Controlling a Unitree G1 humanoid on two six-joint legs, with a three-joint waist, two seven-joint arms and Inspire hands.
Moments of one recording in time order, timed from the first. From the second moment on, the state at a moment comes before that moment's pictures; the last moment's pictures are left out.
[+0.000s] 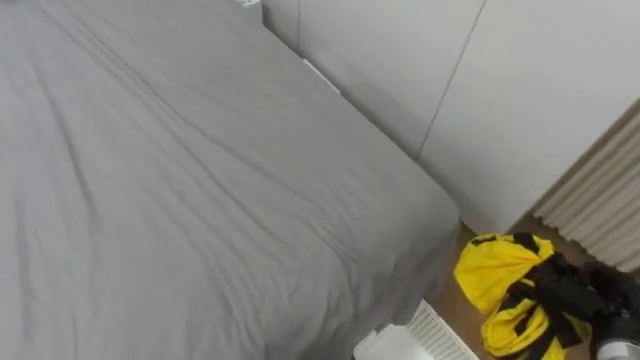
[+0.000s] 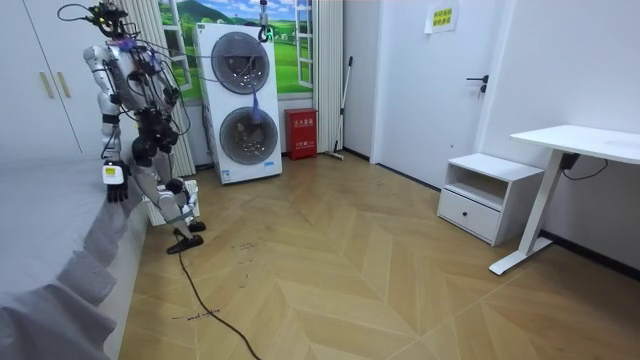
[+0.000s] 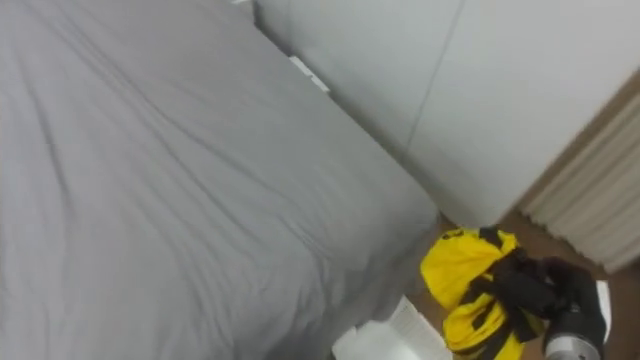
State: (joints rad) left arm 0.15 0.20 0.03 1.14 -0.31 0.08 0.01; right arm 0.17 -0.28 -0.34 0.34 0.22 0.04 -0.14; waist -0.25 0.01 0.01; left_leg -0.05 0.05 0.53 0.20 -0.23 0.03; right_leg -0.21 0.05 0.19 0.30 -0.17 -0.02
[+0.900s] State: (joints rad) left arm -0.03 0.22 -0.29 1.14 -0.56 0.00 0.03; right arm -0.13 -0.38 -0.06 0.87 0.25 -0.07 -0.23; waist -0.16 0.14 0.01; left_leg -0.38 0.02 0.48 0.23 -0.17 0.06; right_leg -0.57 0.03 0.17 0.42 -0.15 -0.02
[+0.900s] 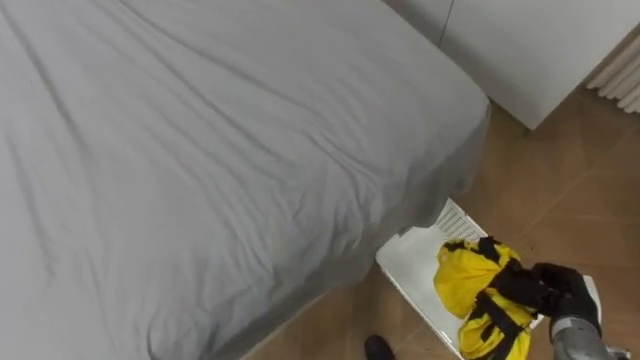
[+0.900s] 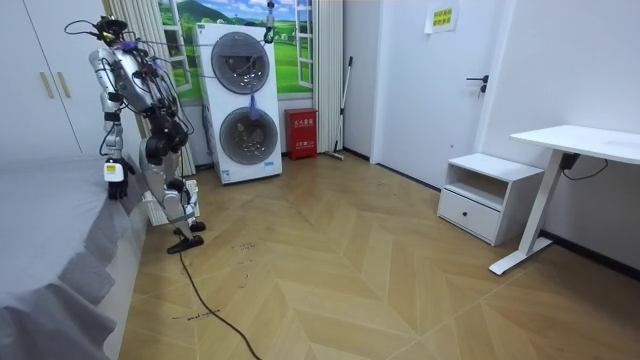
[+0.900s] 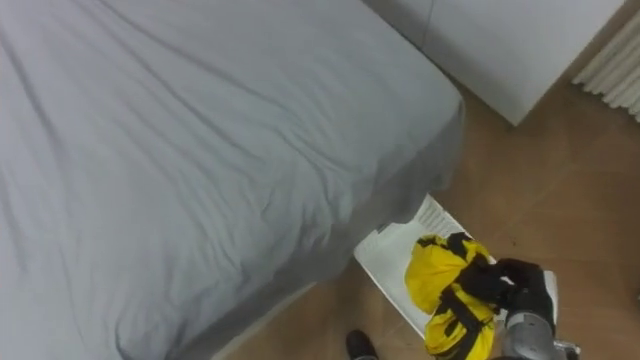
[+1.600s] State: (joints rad) left arm -0.07 0.23 -0.34 1.17 -0.56 -0.02 0.02; right arm -0.17 -0.34 0.02 0.98 0.35 -0.07 -0.19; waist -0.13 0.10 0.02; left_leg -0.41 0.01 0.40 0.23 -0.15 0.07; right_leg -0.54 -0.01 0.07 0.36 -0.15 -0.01
